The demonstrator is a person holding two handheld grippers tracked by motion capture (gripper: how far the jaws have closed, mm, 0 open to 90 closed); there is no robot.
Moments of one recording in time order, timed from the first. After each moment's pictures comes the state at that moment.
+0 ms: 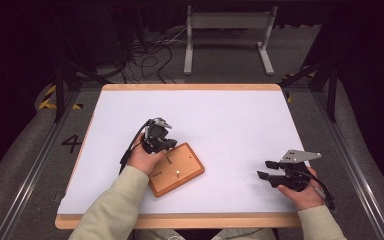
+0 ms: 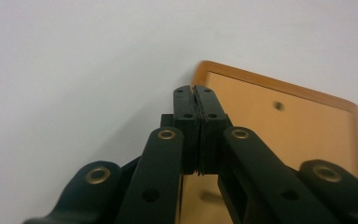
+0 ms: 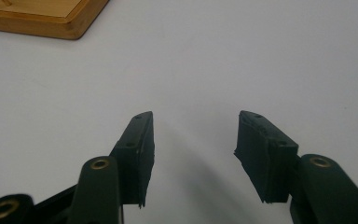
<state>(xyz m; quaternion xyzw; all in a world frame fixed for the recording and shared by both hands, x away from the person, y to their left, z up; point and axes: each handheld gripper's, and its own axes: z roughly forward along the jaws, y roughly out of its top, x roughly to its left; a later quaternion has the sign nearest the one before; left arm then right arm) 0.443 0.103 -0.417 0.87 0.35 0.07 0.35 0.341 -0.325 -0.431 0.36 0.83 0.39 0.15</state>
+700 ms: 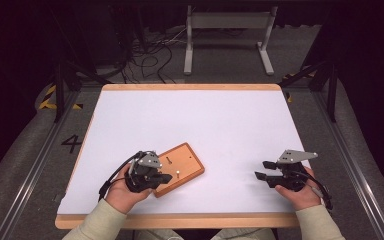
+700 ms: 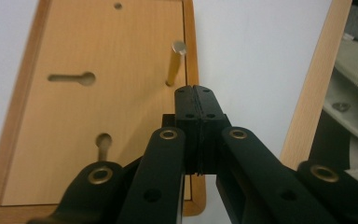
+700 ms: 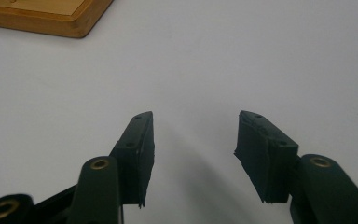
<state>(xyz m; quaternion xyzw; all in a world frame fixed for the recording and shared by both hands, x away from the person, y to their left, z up) 0.345 0.121 -0.416 0.91 0.23 0.02 0.34 0.342 -0.318 -0.431 0.36 0.84 0.39 0.15</state>
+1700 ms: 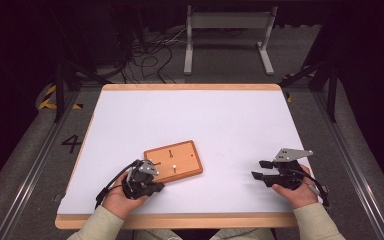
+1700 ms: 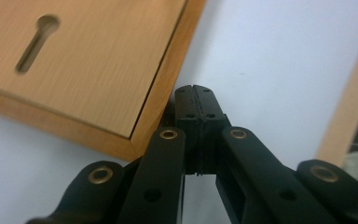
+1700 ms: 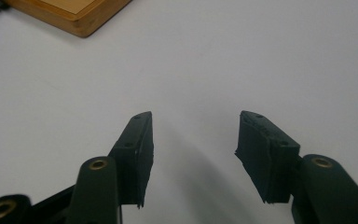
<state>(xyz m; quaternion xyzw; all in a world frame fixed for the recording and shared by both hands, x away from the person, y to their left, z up) 0.350 0.142 -0.448 0.91 0.29 0.03 0.30 0.348 -0.312 -0.432 0.35 0.84 0.39 0.14</state>
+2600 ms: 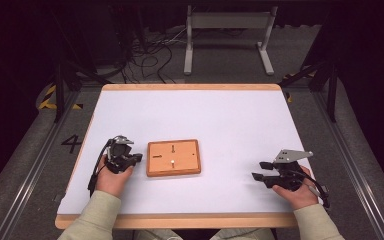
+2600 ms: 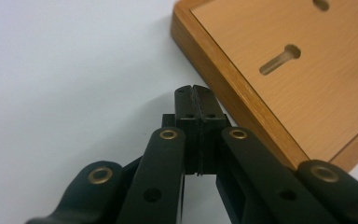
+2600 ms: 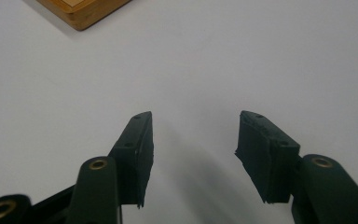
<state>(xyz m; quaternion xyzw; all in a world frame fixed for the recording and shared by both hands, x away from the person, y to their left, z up) 0.409 0.186 -0.453 0.82 0.47 0.09 0.32 0.346 -0.313 -0.435 0.35 0.84 0.39 0.13</state>
